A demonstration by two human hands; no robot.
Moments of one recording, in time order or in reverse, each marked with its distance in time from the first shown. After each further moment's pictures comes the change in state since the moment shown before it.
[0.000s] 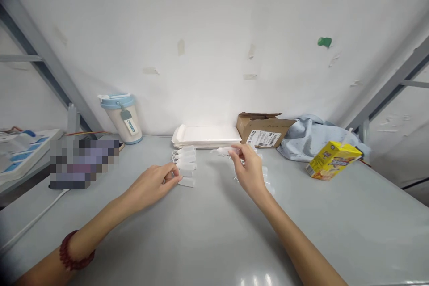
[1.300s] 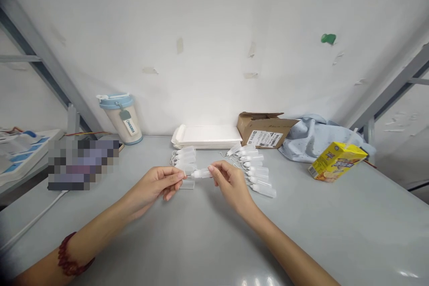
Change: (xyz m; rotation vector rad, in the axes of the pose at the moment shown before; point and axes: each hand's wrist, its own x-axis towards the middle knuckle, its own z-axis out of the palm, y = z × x) left_hand 0.000 0.017 0.003 -1.012 -0.146 -0.129; right_hand -0.025 -0.026 0.016 0.315 -0.368 0.180
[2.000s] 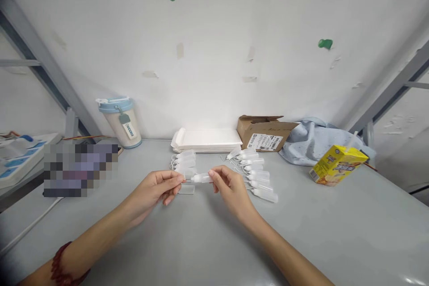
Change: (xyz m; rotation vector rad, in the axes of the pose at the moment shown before) left_hand 0.001 -0.002 0.001 -0.013 0.033 0.013; right_hand -0.001 0.000 0.003 0.059 -0.019 0.047
